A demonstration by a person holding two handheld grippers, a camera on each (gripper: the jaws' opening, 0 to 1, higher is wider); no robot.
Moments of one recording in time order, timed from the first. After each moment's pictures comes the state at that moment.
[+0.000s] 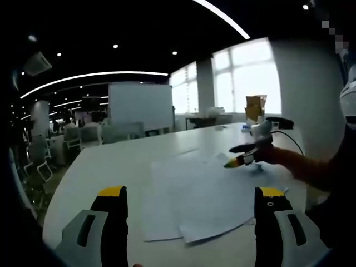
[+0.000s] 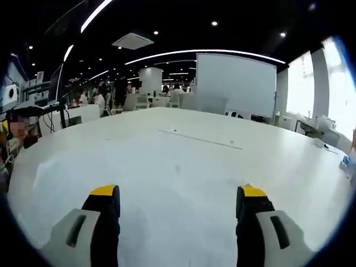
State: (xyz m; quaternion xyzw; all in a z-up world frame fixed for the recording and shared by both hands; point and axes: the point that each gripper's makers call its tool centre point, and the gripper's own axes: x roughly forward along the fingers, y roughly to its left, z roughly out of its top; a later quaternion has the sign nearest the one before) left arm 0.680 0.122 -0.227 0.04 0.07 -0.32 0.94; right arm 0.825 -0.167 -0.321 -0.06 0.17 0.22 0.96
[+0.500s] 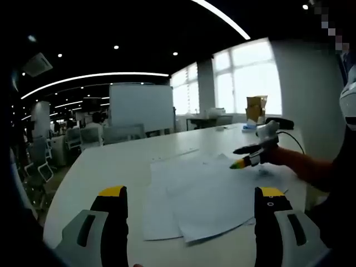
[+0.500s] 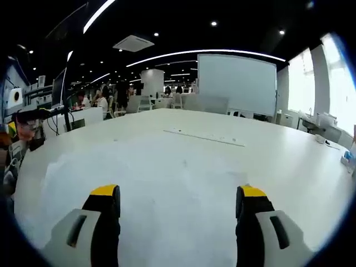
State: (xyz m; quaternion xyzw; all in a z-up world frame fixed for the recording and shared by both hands) left arm 0.678 0.124 -0.225 0.04 0.07 -0.32 0.94; right arm 0.790 -0.164 -0.316 -0.04 0.17 0.23 0.96
